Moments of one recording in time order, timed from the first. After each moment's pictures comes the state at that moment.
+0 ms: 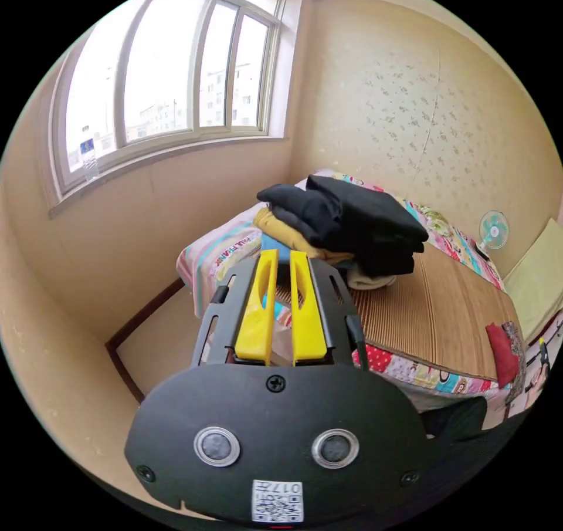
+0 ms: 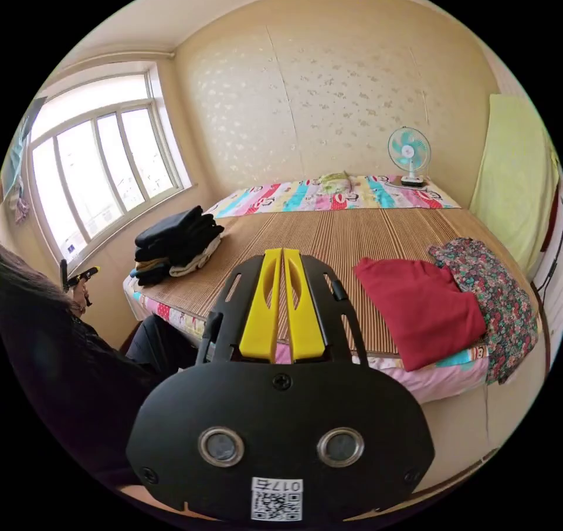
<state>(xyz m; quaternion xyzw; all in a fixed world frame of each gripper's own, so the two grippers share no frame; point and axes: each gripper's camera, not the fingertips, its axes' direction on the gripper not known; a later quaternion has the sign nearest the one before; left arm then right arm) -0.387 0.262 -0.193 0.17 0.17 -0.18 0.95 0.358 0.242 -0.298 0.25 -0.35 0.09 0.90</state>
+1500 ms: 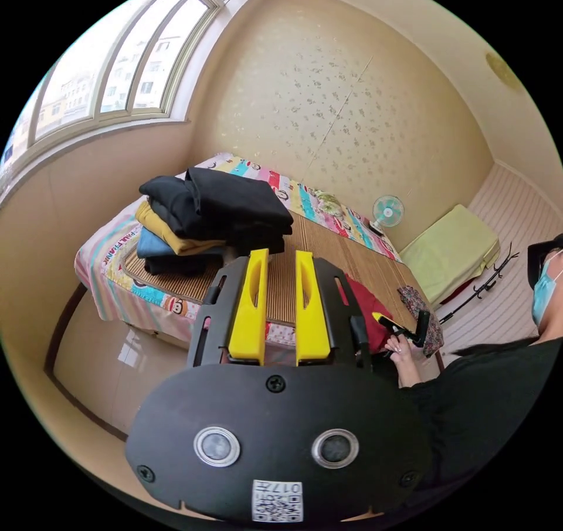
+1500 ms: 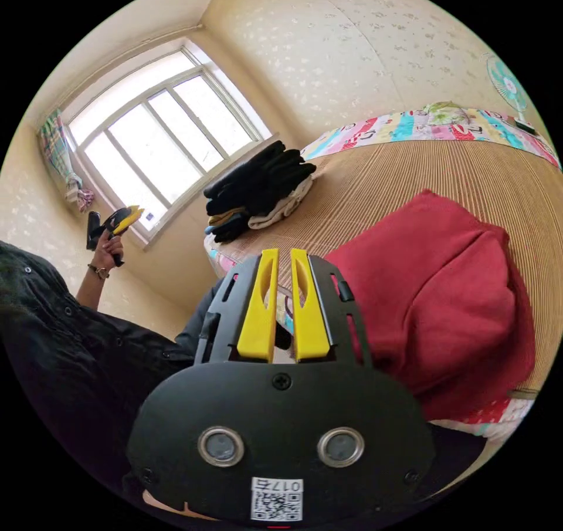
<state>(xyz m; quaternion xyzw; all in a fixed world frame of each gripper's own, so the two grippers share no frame) -0.267 0.268 -0.319 0.11 0.38 -0.07 0.92 0.245 0.154 -0.219 0.14 -0.57 -0.03 0.81</state>
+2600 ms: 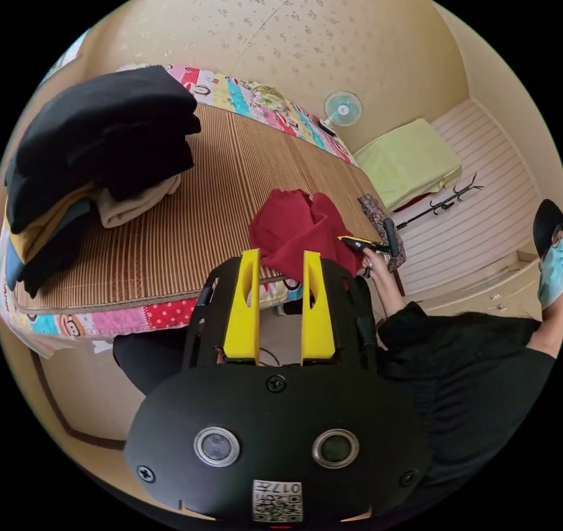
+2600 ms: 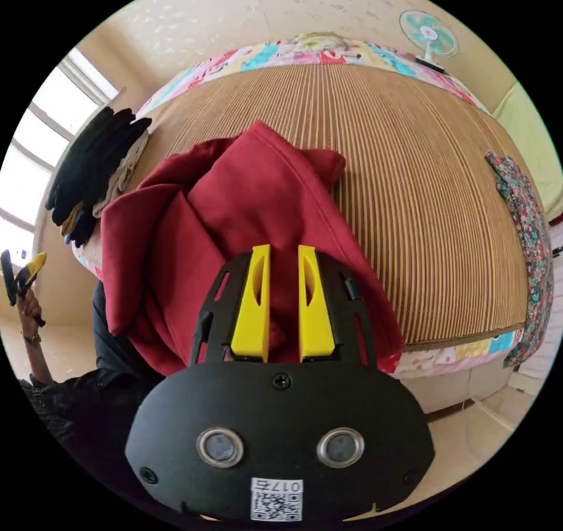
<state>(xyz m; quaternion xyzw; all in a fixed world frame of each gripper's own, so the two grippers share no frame) -0.074 0.091 -0.216 -0.08 0.51 0.11 0.85 0.277 0.092 -0.090 -0.08 -0.36 0.05 0.93</state>
